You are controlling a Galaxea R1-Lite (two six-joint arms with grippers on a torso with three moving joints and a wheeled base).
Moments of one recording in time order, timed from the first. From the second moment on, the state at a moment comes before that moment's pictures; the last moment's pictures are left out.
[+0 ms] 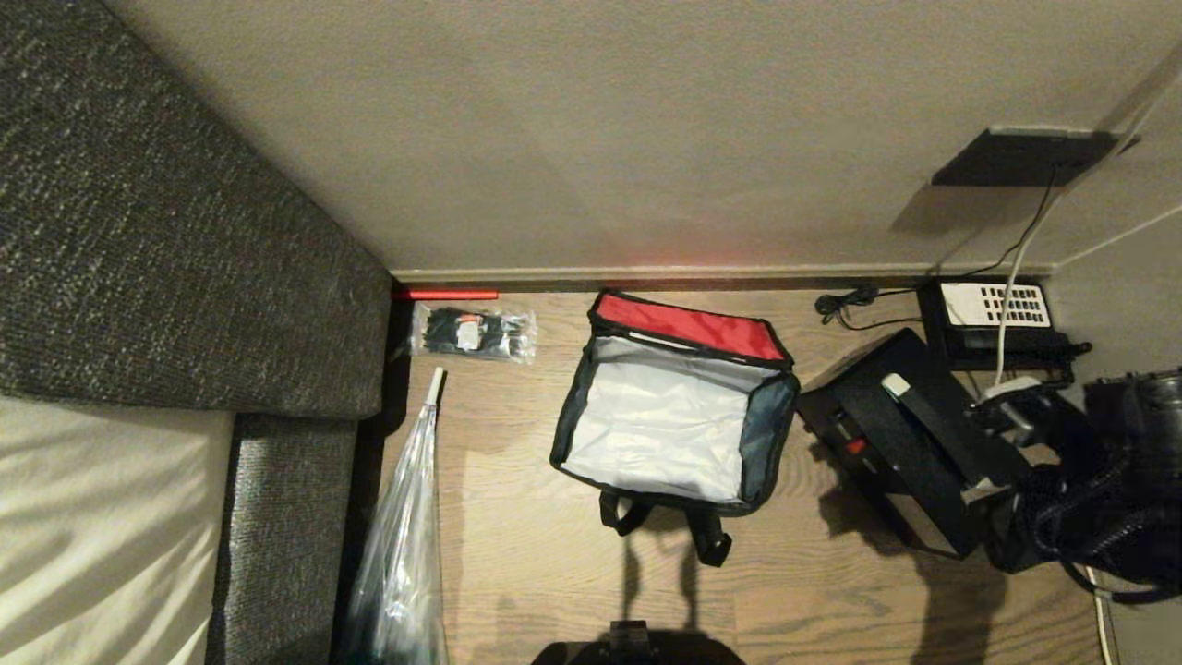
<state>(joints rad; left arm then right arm) 0.01 0.00 0.00 0.00 0.01 0.00 0.19 1.42 -0.49 -0.26 -0.18 -0.15</state>
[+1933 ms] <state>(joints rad) 0.01 0.00 0.00 0.00 0.01 -0.01 0.21 1.55 -0.51 -0.70 0.07 0.47</state>
